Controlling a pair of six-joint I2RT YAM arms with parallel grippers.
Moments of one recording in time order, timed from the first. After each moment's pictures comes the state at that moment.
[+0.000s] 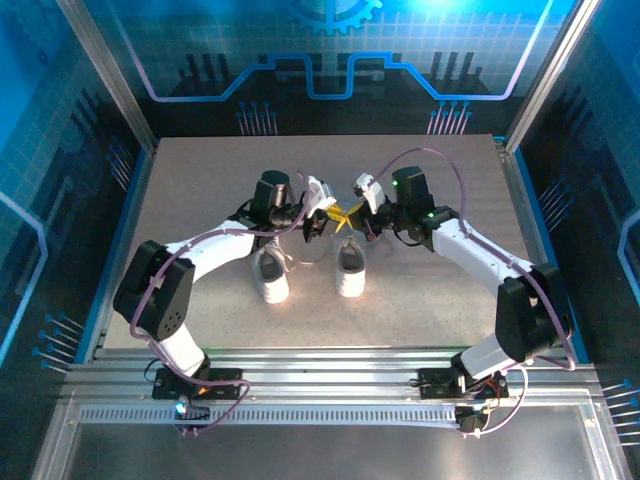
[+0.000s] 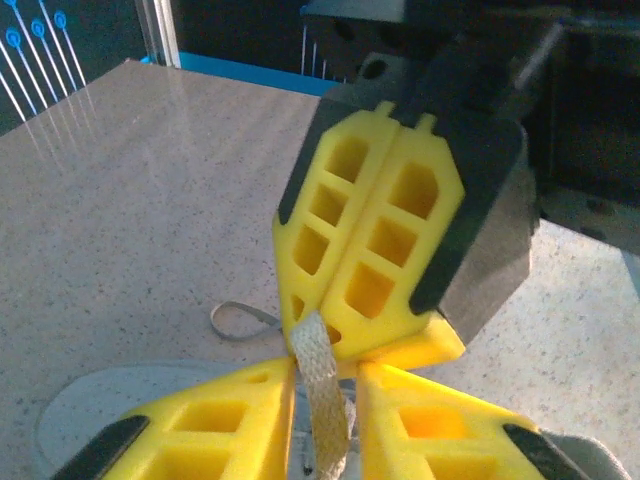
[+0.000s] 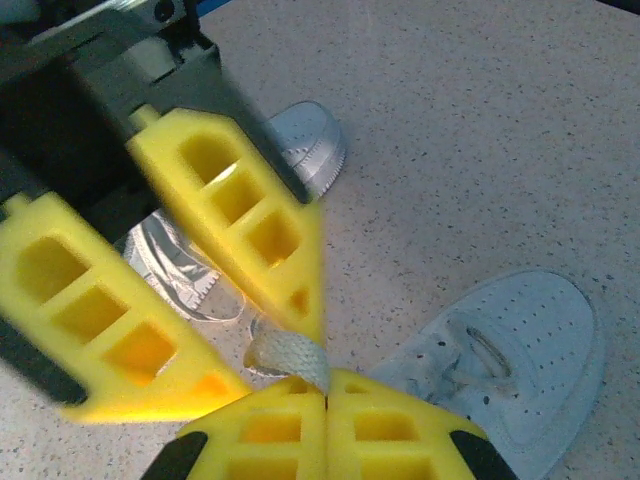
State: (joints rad) left arm -0.45 1.69 1.05 0.20 0.76 0.24; right arm 0.40 1.51 1.06 -0.22 -0.56 -0.18
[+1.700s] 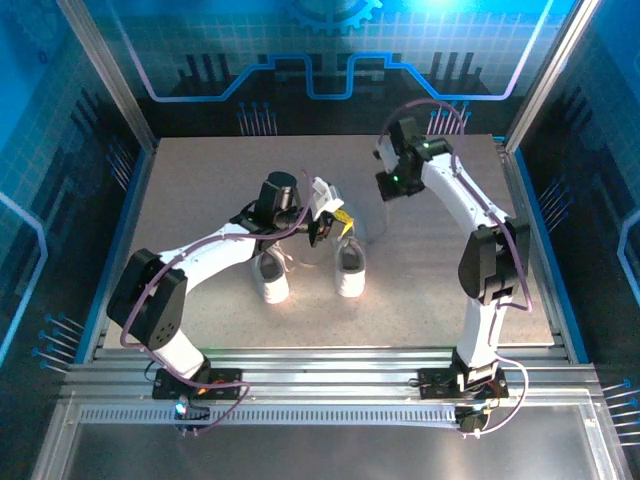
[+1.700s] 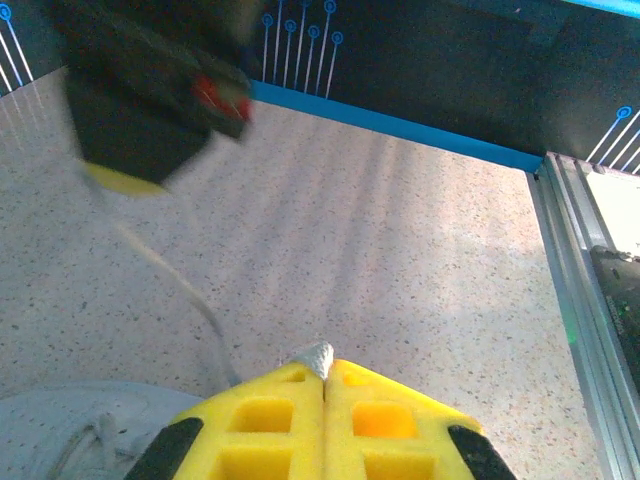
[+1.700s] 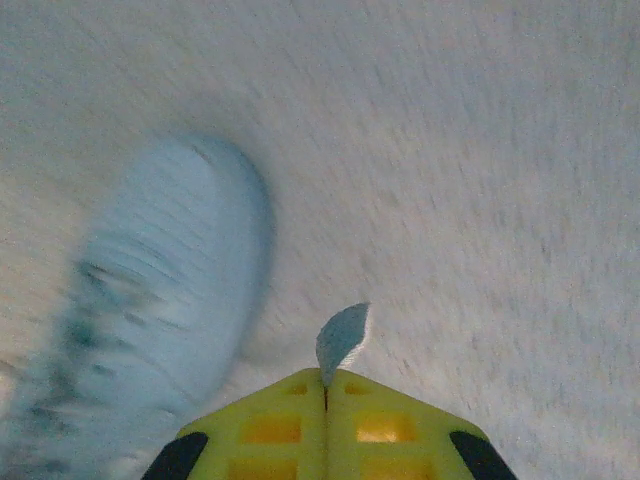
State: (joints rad) left arm -0.52 1.62 1.06 0.13 0.75 0.16; right arm 0.32 1.94 1.87 -1.03 -0.07 -0.05
